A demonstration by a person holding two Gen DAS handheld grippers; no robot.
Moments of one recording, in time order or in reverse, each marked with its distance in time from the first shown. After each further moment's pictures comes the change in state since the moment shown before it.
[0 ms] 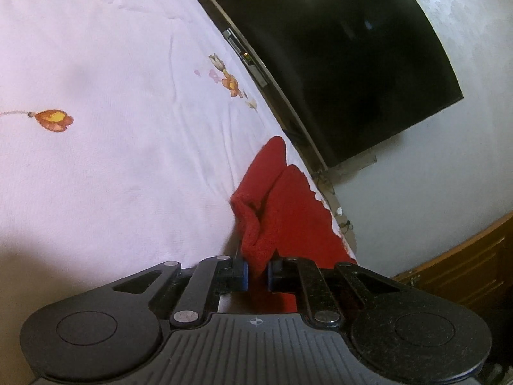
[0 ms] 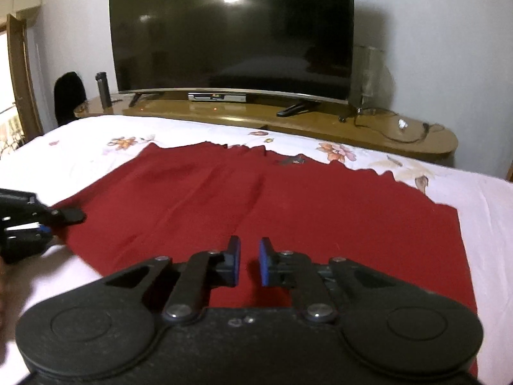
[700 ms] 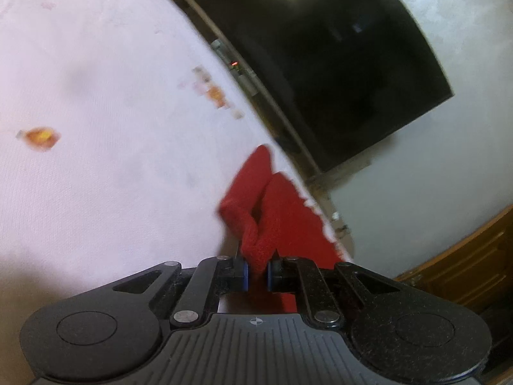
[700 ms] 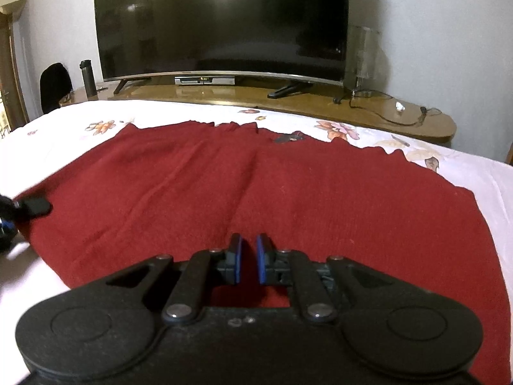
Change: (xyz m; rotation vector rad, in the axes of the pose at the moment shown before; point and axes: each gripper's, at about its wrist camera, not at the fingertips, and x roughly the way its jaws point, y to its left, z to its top) left arm -0.013 -0.016 -0.001 0.048 -0.042 -0.026; right arm 0.039 0.001 -0.012 0.008 0.046 -0.029
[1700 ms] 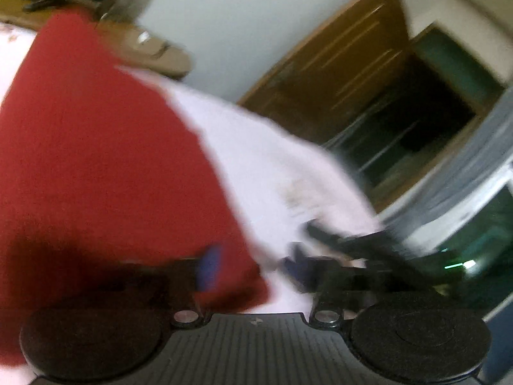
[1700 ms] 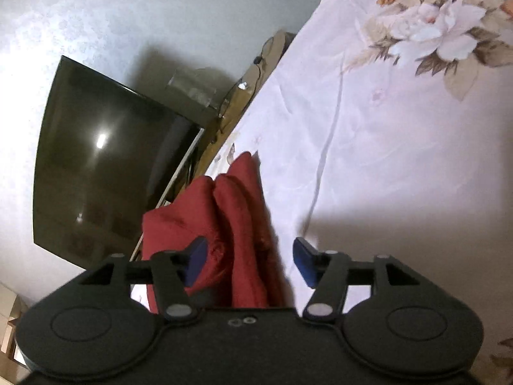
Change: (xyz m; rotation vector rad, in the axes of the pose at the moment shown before) left arm 0.089 -0.220 -0.145 0.485 0.613 -0.484; right arm -0.134 -0.236 -0.110 1.057 -0.172 0.168
